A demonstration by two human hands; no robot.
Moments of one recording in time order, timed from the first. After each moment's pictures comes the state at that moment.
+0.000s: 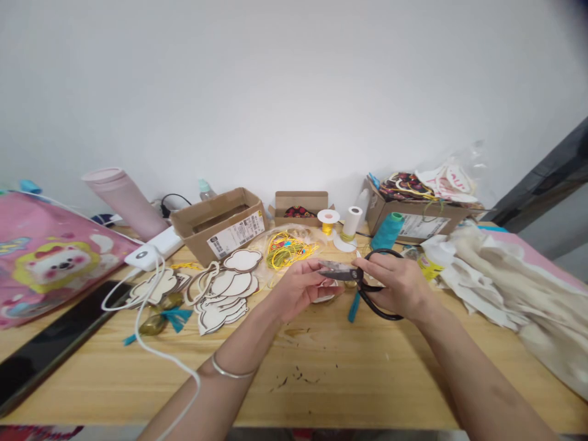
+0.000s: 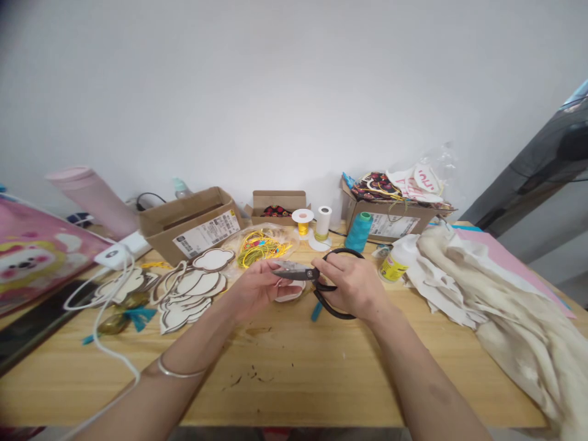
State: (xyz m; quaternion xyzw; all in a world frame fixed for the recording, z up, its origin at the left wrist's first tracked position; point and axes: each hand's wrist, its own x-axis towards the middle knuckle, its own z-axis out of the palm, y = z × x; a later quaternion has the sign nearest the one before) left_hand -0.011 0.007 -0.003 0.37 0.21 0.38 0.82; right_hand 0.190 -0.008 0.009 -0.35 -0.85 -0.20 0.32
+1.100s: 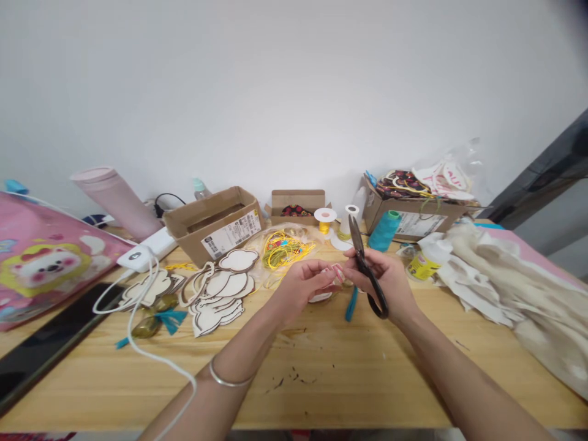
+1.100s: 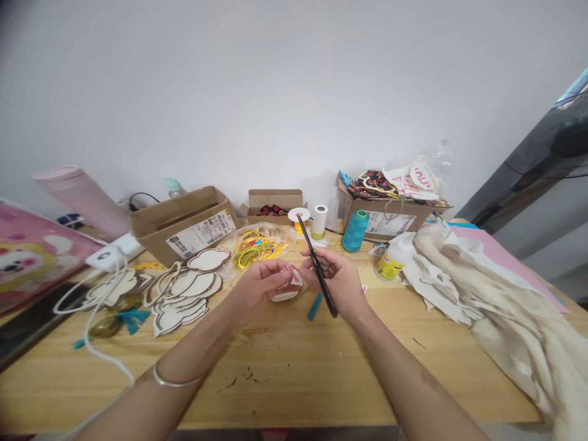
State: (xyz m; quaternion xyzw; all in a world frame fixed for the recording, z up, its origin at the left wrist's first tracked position) left_hand -0.003 0.001 -0.004 0.46 0.28 0.40 0.75; right_hand 0.157 -0.012 0.003 -0.42 -0.57 0.44 0.56
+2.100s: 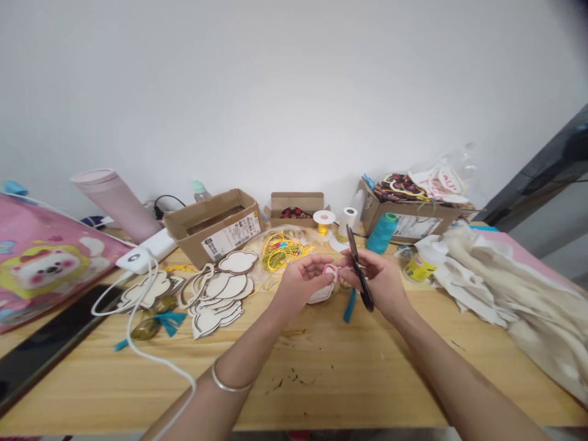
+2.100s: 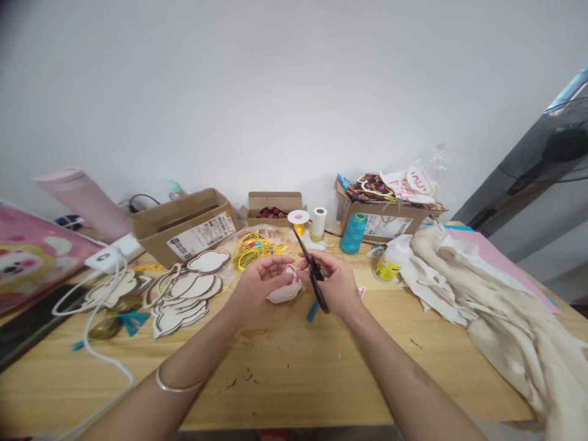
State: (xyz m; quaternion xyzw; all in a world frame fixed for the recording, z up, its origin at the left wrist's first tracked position) left_hand 0.001 0.006 -0.009 0.48 0.35 0.46 0.66; right_hand 0.155 -0.006 0.000 -0.44 -0.54 0.44 0.56
